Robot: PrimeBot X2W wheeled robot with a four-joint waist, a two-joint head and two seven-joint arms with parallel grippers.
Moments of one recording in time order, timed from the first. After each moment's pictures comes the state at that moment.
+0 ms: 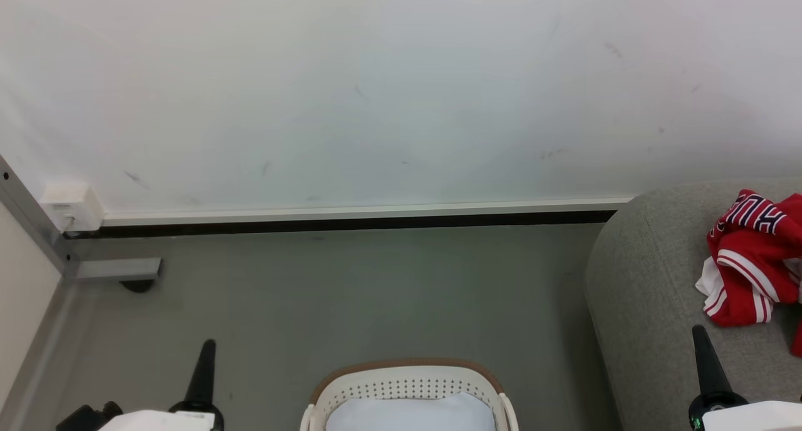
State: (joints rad) left arm -0.08 0.04 0.07 0.29 -1.18 -0.11 0.00; right arm -0.07 -0.07 -0.01 0.25 1.20 0.13 -0.01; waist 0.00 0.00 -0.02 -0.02
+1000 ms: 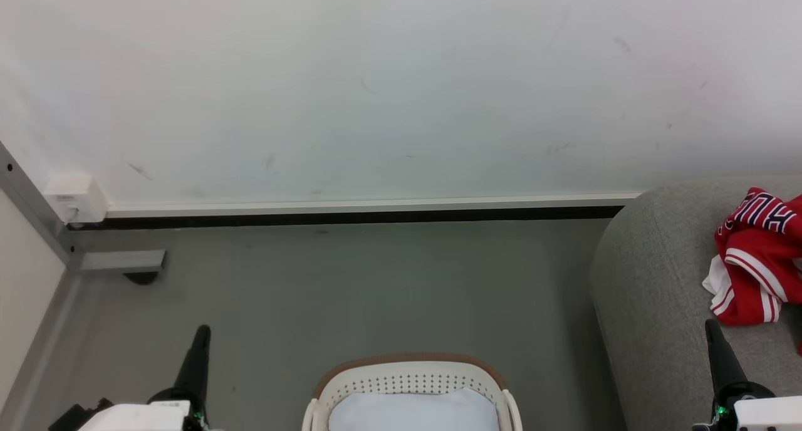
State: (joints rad) left arm -0.09 0.04 0.09 0.26 -1.43 -0.12 0.06; right arm -0.09 -0.06 -0.07 0.25 1.44 0.13 0.06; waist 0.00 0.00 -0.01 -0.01
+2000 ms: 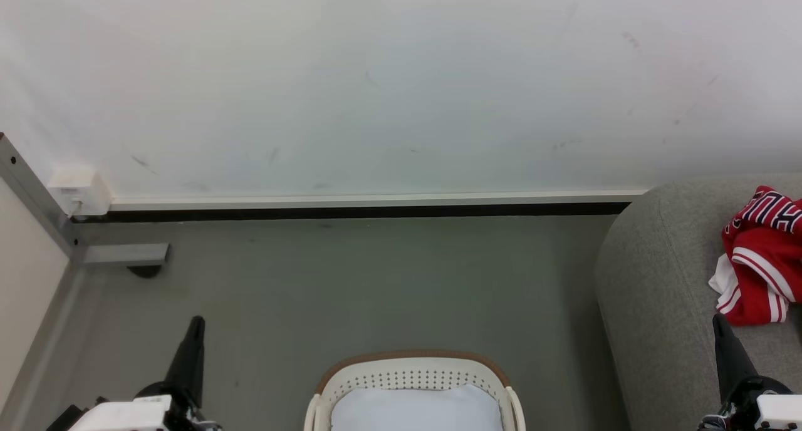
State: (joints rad) left arm -0.10 0.05 0.11 0.25 -1.61 -0.13 0.11; right arm -0.10 -0.06 -0.11 0.25 1.62 0.13 0.11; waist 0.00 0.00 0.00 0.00
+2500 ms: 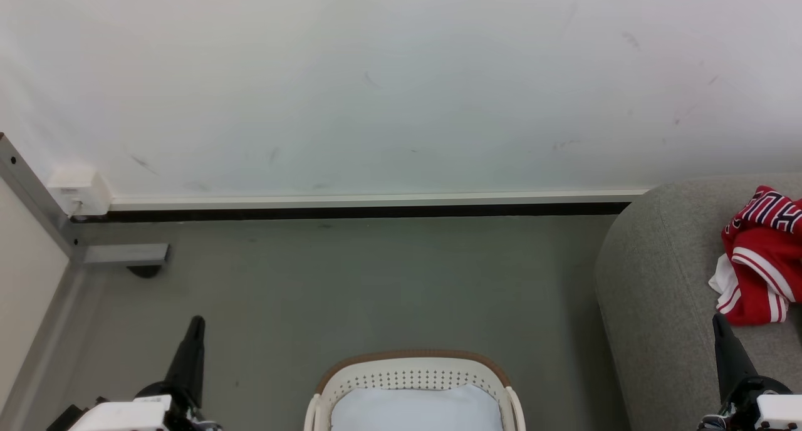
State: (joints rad) left arm -0.10 0.05 0.11 0.25 -1.61 -0.13 0.11; right arm -0.10 -0.06 -0.11 0.25 1.62 0.13 0.11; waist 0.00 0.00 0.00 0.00
